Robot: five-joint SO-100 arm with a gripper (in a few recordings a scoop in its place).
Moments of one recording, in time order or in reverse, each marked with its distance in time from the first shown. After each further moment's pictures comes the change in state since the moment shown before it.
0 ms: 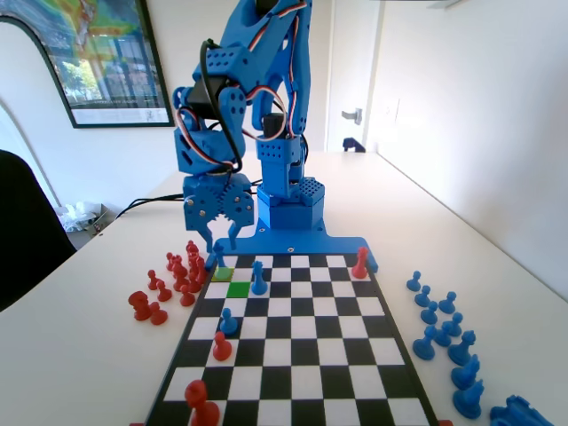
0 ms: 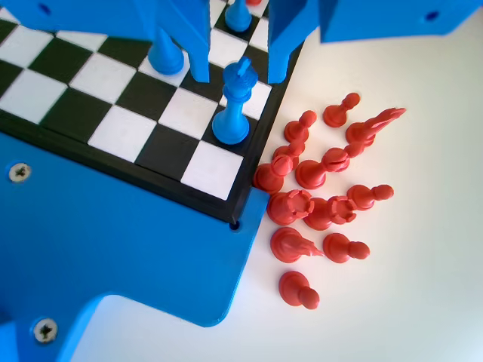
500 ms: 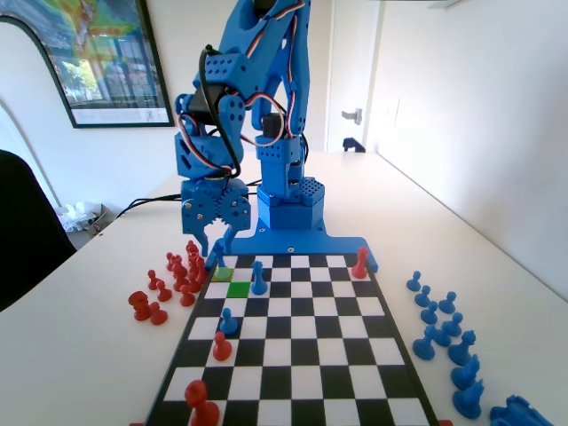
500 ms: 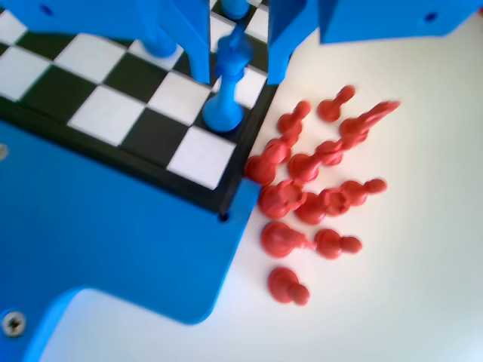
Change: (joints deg) arm 1.4 -0.1 3.9 -6.1 -2.8
